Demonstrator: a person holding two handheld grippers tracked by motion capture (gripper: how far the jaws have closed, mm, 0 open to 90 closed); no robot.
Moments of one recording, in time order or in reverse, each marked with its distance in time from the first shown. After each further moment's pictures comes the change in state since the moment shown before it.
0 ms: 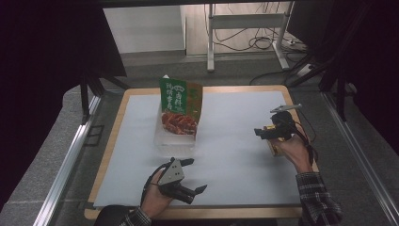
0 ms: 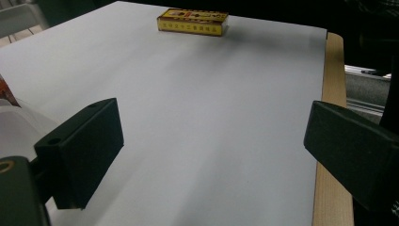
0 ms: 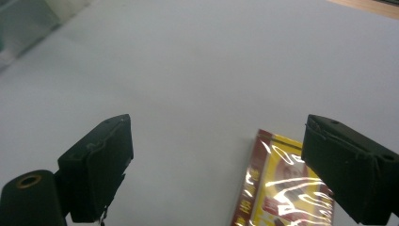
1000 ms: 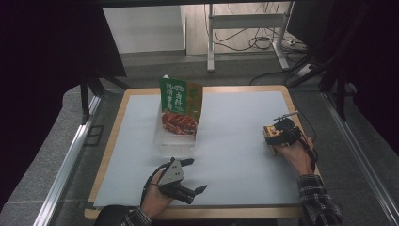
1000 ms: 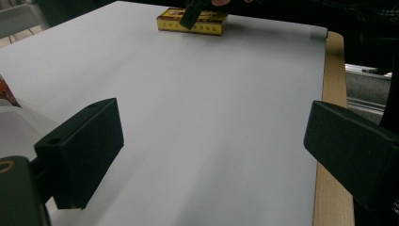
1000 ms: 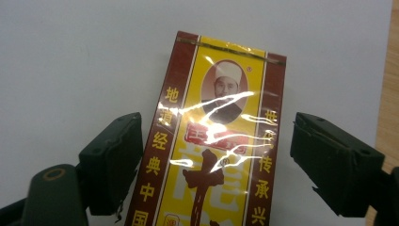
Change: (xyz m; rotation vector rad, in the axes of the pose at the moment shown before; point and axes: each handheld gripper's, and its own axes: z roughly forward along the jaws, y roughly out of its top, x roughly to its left) left arm -0.001 0.000 0.000 0.003 0.002 0.005; right arm -0.022 -0.034 0.026 0.220 -0.215 0.062
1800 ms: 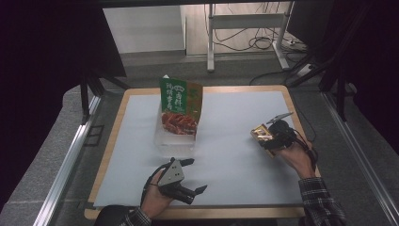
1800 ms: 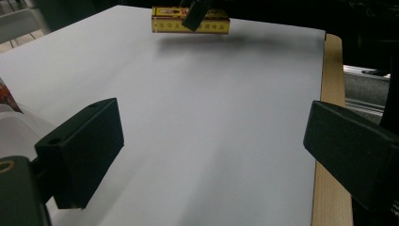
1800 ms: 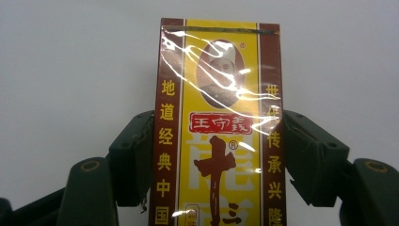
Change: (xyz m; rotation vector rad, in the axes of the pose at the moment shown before) left arm -0.001 0.001 -0.001 -0.012 0.000 0.010; right arm 0.027 0.005 -0.026 -0.023 0.165 -0.172
